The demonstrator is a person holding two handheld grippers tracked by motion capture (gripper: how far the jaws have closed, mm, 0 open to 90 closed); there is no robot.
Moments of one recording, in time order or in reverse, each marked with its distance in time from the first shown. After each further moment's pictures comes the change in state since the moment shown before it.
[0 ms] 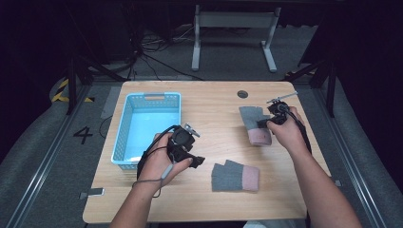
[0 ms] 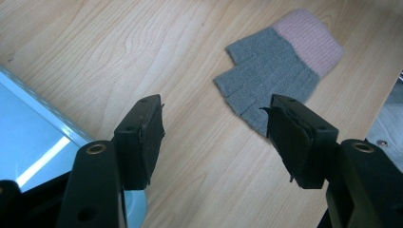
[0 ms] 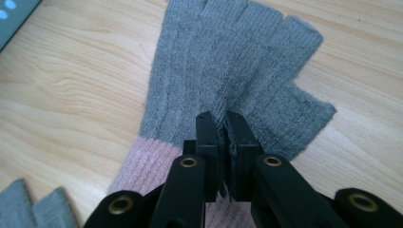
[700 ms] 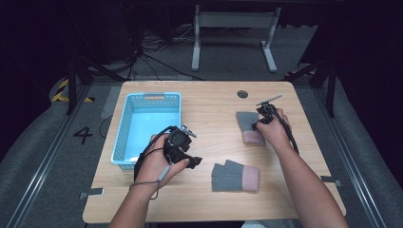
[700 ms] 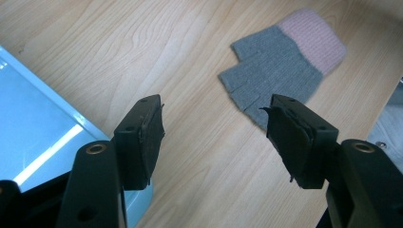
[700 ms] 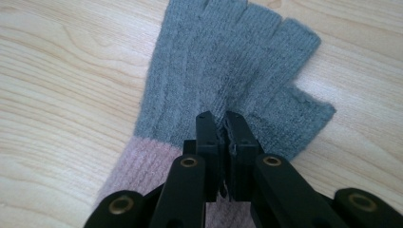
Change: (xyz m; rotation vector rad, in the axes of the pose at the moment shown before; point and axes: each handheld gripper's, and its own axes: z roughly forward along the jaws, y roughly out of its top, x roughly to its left) left arm 0.001 -0.006 -0.004 -0.010 0.010 -0.017; right arm -0.013 0.004 0.066 0.105 -0.072 0.095
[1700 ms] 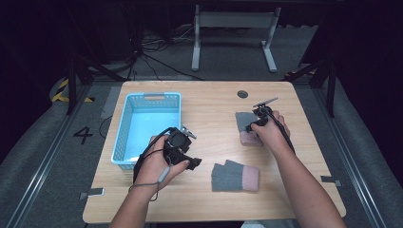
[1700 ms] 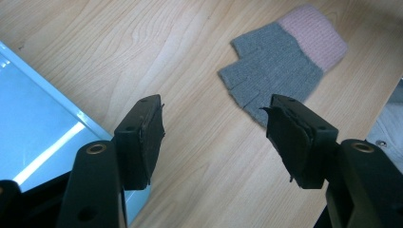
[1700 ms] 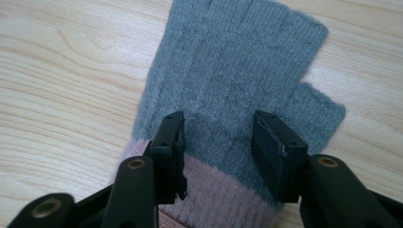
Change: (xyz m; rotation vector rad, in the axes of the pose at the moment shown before) left arm -0.003 -0.004 -0.001 0.007 0.013 -0.002; right arm 0.014 -0.001 0.011 0.013 -0.044 0.048
